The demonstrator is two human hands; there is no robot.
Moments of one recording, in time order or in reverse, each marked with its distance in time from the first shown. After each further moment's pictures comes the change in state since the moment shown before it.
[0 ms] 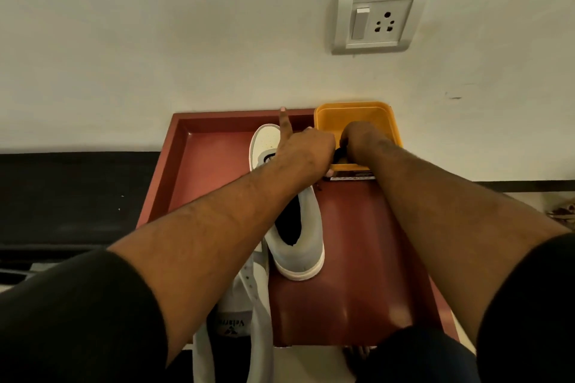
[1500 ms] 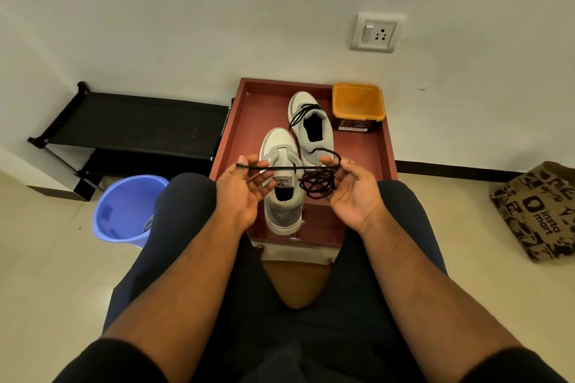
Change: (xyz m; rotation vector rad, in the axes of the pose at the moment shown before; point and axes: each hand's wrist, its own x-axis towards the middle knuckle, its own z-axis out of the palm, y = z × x) left_hand -0.349 -0.015 0.066 -2.264 0.564 -0.588; right_hand -0.348 -0.051 0.080 2.080 -0.246 -0.056
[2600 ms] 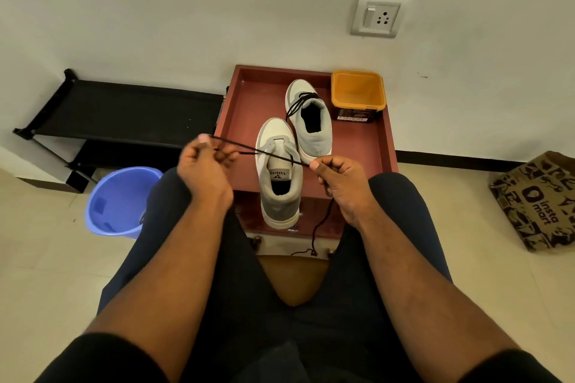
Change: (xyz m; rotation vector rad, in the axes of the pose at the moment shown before) left_hand 0.024 0.016 -0.005 -0.083 0.214 0.336; right_hand -0.003 0.006 0.009 -0.774 0.074 -0.229
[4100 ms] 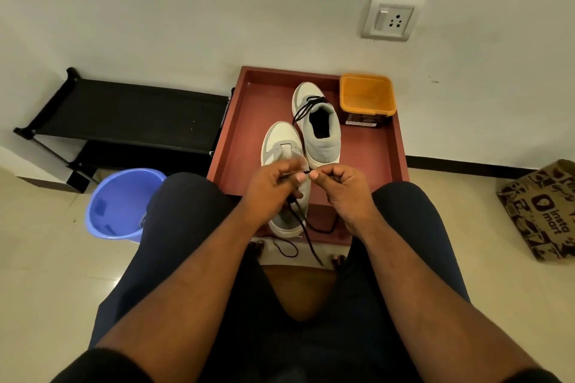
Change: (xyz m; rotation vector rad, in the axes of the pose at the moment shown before) left_hand -0.021 -0.025 0.010 0.809 -0.793 0.060; right_hand 0.005 -0.001 0.013 -0.135 -0.030 -0.074
